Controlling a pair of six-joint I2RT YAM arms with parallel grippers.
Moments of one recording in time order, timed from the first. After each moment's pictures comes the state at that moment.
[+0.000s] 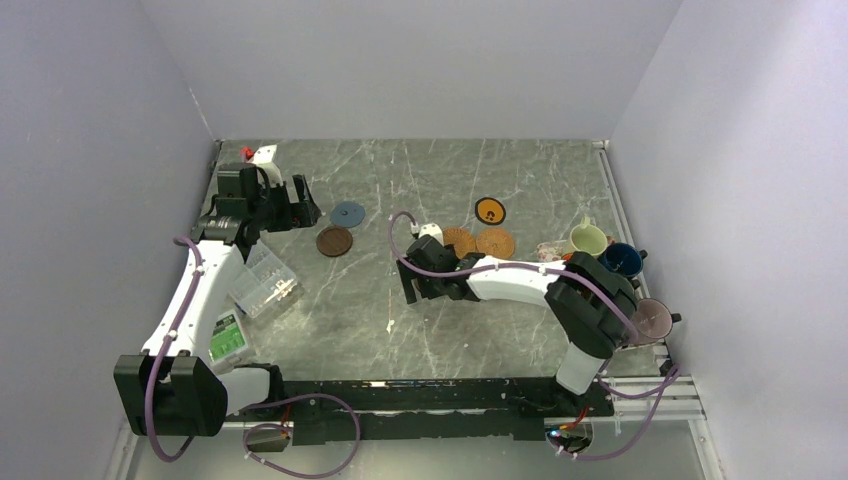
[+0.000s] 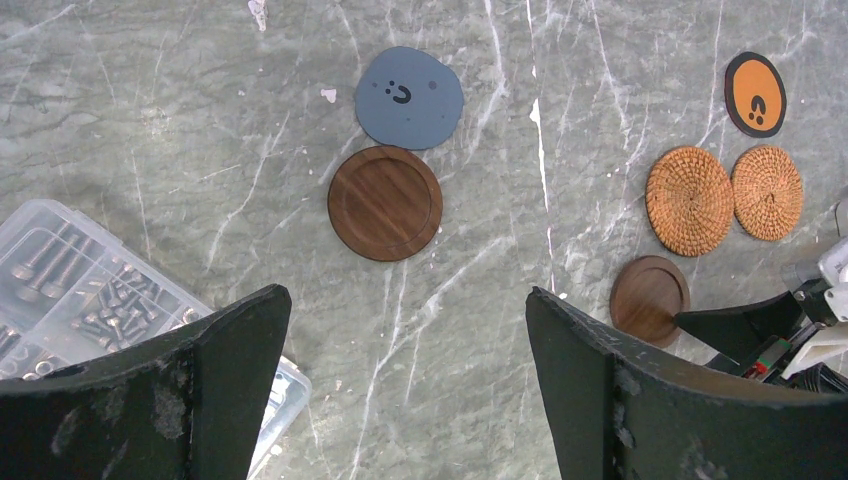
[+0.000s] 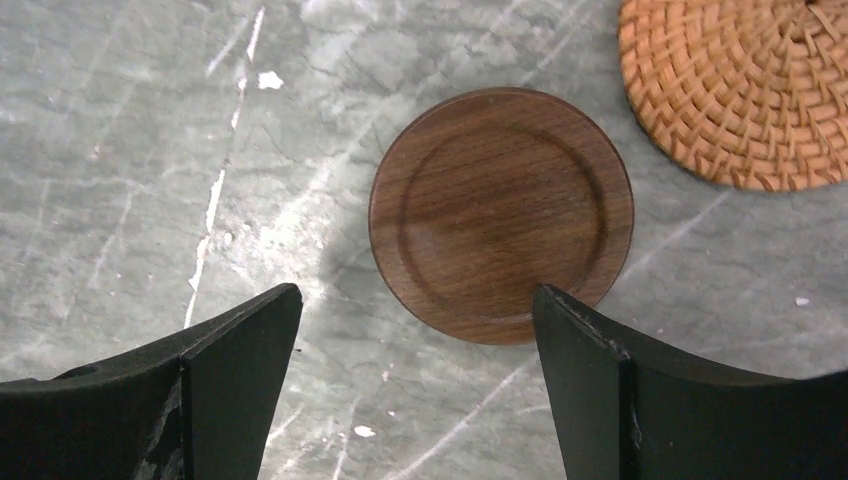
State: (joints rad) left arm -0.03 1.19 1.06 -0.49 0.21 -0.20; right arm 0.90 1.72 0.96 -0.19 0.23 0.50
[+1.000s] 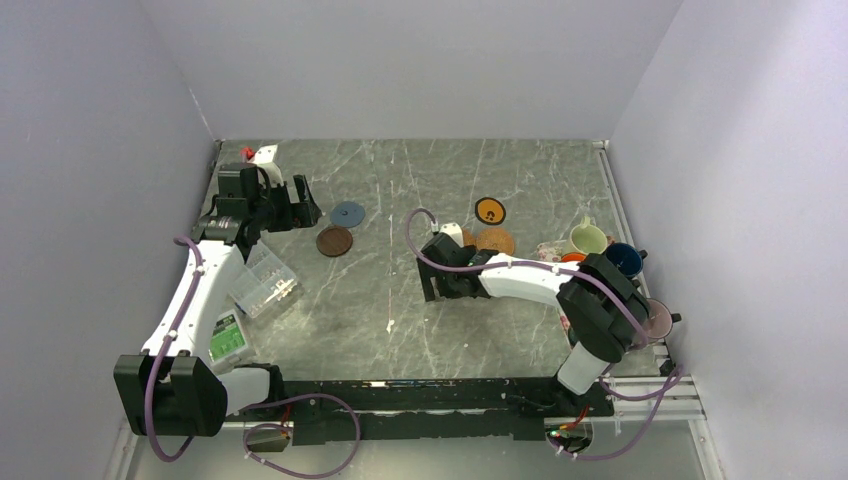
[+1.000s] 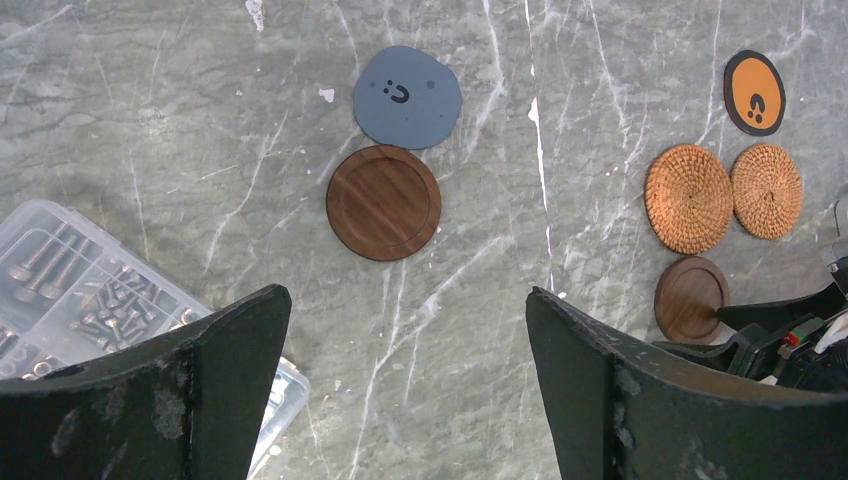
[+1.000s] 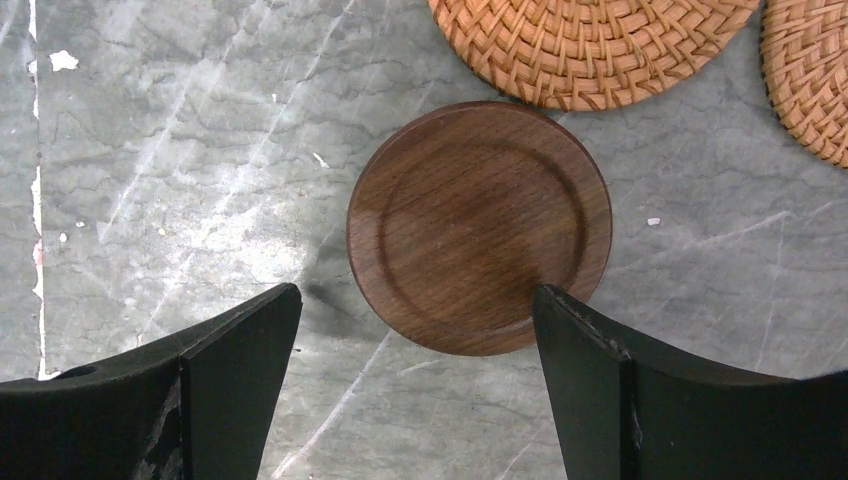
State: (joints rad) left arm -0.03 1.19 1.06 -0.49 0.21 -0.20; right arm 0.84 1.66 0.91 -0.31 0.30 0.52
